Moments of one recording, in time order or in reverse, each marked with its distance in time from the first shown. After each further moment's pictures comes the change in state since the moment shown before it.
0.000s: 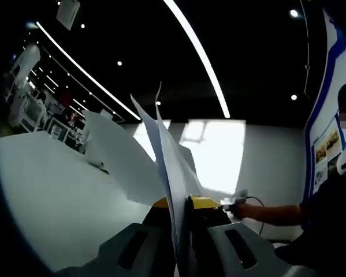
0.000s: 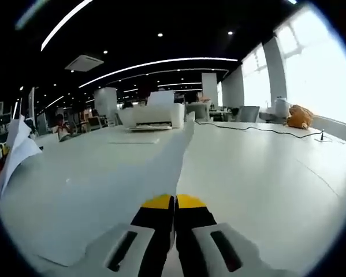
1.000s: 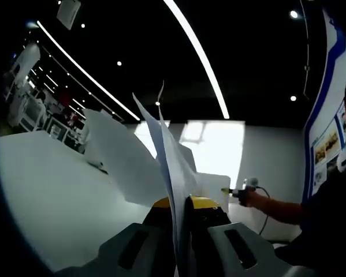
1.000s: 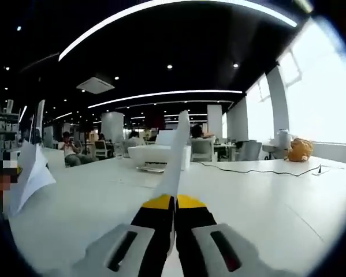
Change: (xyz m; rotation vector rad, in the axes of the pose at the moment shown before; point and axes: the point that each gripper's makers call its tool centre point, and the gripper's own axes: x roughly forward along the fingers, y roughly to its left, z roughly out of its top) left arm 0.000 -0.002 0.001 -0.005 -0.007 -0.007; right arm -0.063 0.042 0.105 -0.067 -0.242 0.027
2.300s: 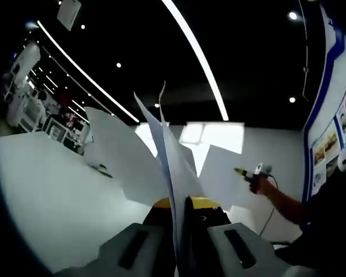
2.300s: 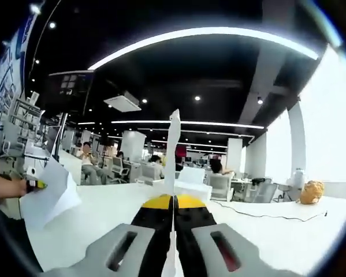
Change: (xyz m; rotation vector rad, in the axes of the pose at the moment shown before) left arm -0.001 -0.001 0.003 0.000 -0.015 -0.007; right arm -0.024 0.066 0.107 -0.147 -0.203 0.173
